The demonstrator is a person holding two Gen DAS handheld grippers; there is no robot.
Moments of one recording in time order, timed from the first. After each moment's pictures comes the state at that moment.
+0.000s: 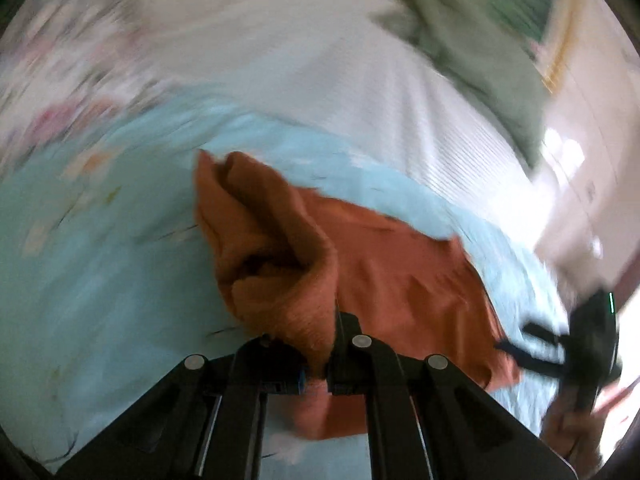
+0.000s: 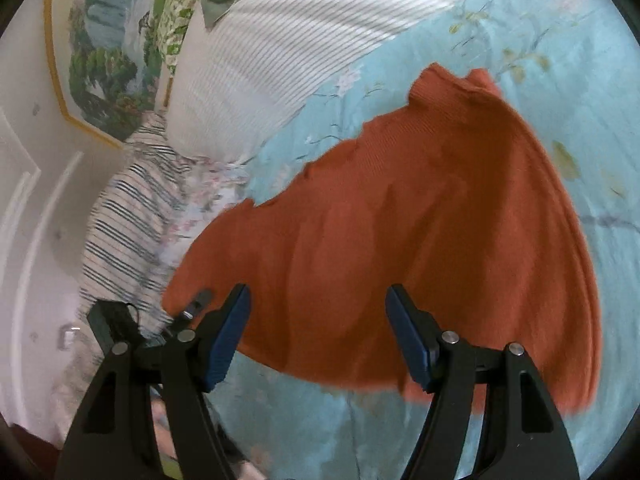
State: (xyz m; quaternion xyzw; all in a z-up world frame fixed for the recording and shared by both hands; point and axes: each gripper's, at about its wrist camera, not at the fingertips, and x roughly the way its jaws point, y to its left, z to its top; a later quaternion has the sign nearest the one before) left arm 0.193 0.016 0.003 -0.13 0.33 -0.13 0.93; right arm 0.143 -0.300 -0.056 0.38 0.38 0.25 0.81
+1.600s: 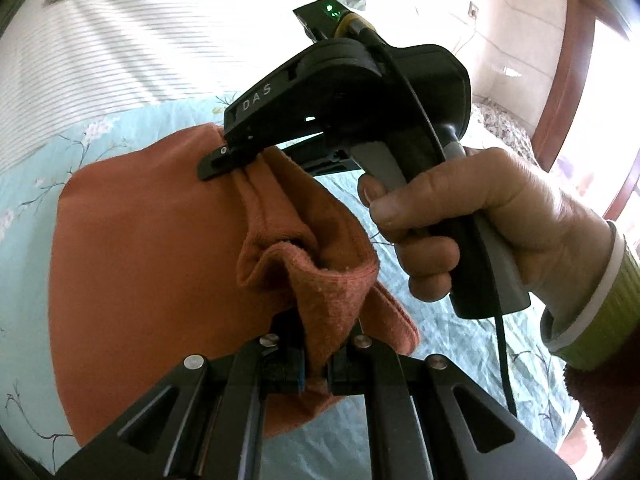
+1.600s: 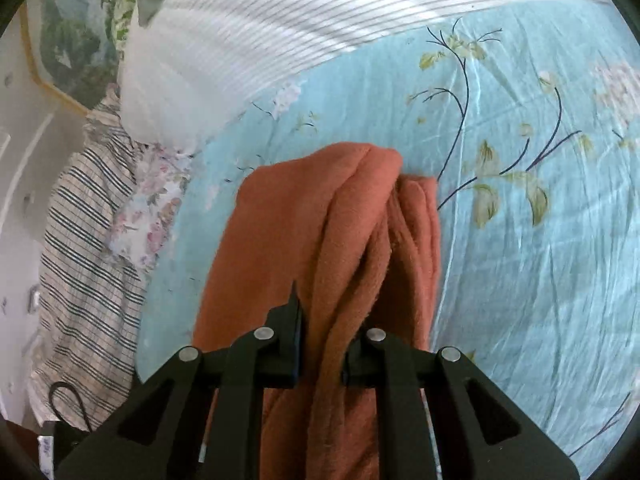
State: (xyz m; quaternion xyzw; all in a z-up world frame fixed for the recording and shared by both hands) left arm 0.196 -0.253 -0.042 0.08 0.39 -0.32 0.86; right arm 0.269 -0.358 -0.077 0.27 0.45 0.23 0.82
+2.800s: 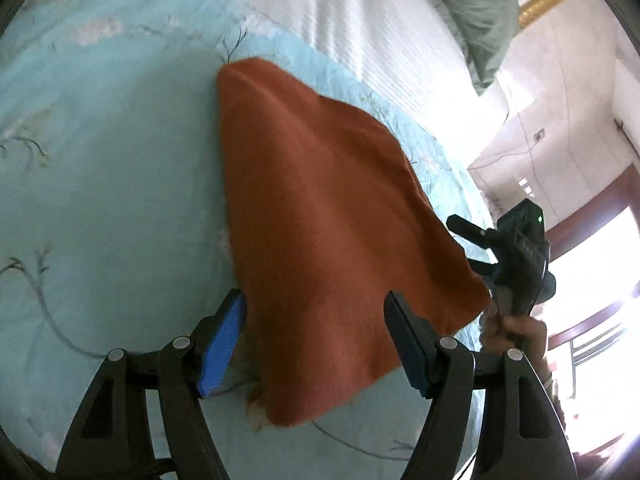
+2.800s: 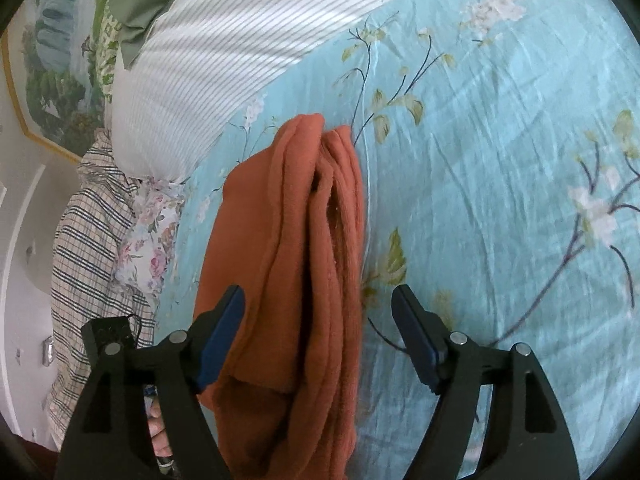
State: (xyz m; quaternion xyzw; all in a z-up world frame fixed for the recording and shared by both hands) left arm 0.251 -0.056 -0.059 -0.20 0.49 -0.28 0.80; right arm 0.198 -0.401 -0.097 0.36 0.43 0.18 0.81
